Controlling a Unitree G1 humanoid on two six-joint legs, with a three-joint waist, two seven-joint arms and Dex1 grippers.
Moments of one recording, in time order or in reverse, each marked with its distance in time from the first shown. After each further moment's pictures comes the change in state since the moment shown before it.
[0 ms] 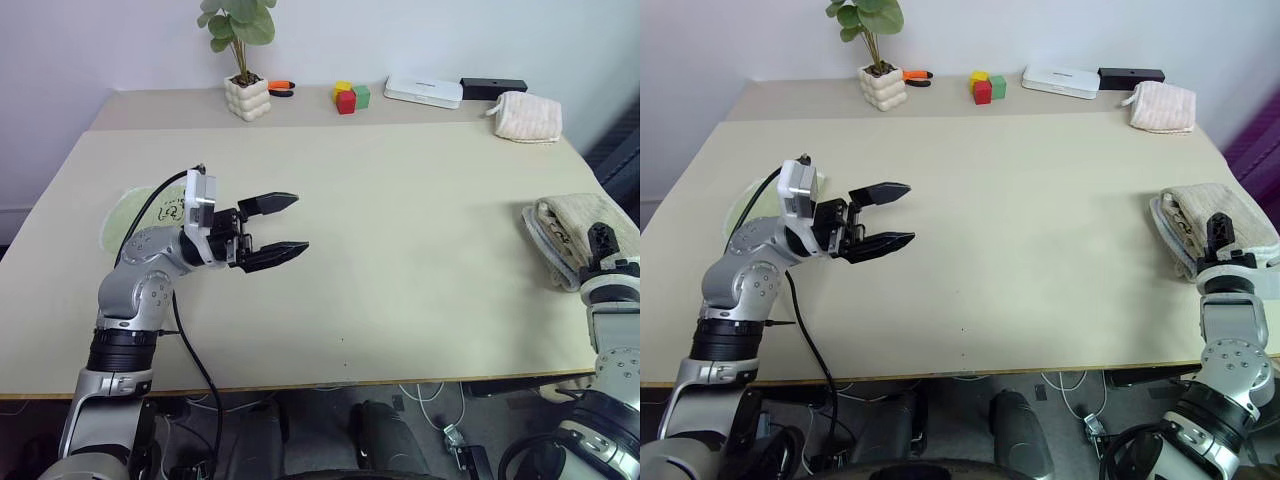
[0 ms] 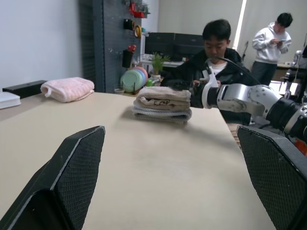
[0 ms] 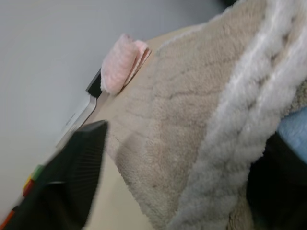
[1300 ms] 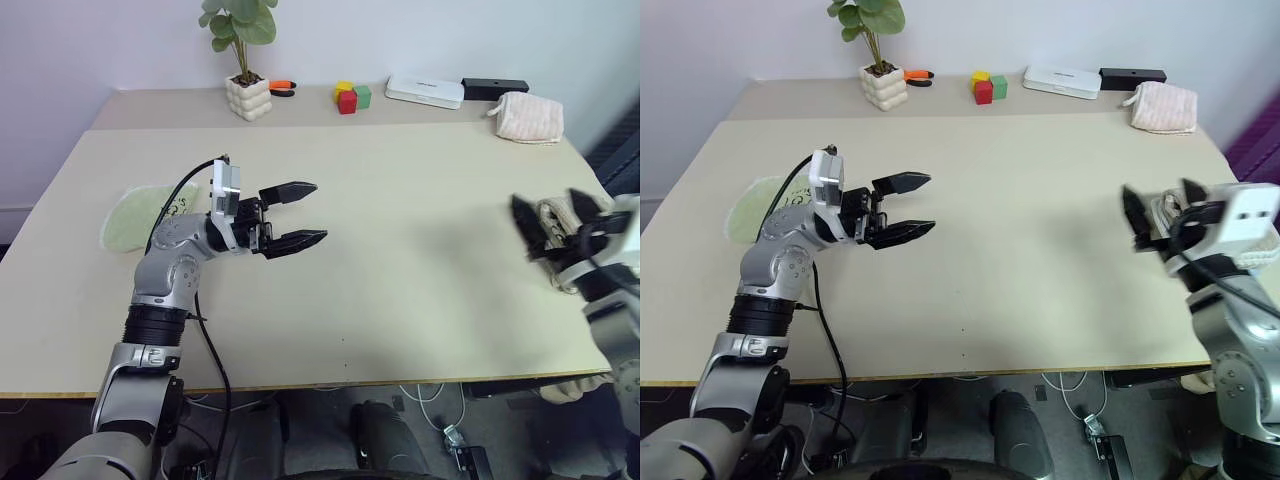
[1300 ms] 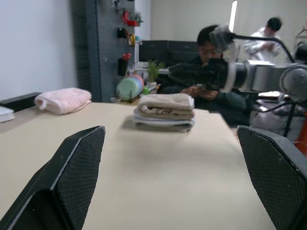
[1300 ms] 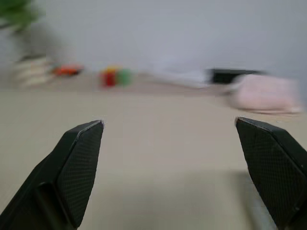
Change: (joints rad) left arm -0.121 -0.090 -0.041 0.197 0.100 -0.129 -0.044; right arm 0.274 -0.323 0.456 -0.517 -0.296 -0.015 0.439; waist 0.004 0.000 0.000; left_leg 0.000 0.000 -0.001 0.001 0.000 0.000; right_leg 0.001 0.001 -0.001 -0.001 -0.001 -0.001
